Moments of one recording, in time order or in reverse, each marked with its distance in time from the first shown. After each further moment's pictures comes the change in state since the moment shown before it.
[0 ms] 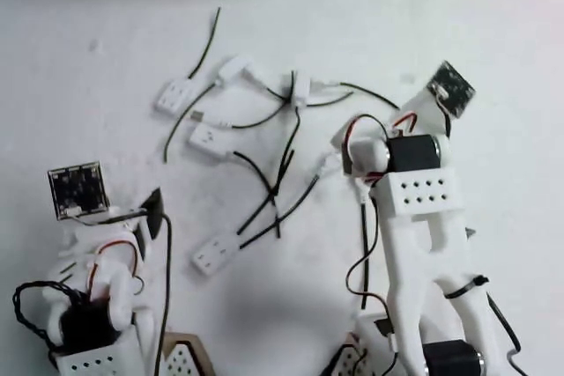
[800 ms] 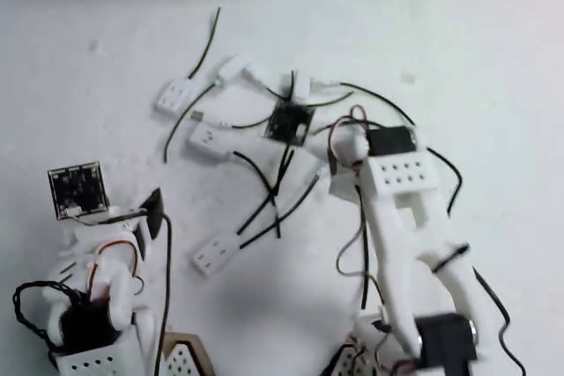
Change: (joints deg) left arm 0.0 0.0 0.0 0.0 0.0; right arm -2.7 10.8 1.8 0.0 110.8
